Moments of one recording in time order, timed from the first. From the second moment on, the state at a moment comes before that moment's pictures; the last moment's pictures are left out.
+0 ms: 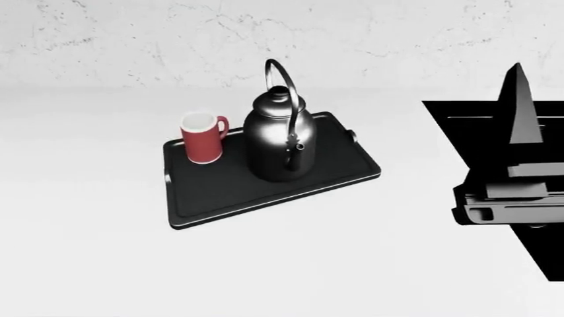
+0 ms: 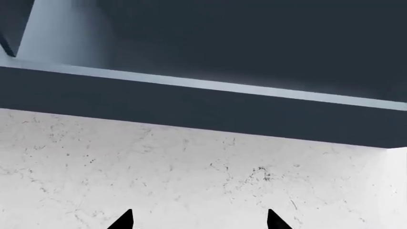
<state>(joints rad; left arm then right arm) -2.35 -0.07 0.17 -0.37 -0.75 -1.04 -0.37 2.36 1.38 -2.48 -1.05 0.91 -0.26 1.35</state>
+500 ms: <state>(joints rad) -2.36 -0.05 0.44 -0.48 -0.85 -1.01 -0.29 2.35 1.37 -2.54 -1.04 0.81 -0.28 1.38</state>
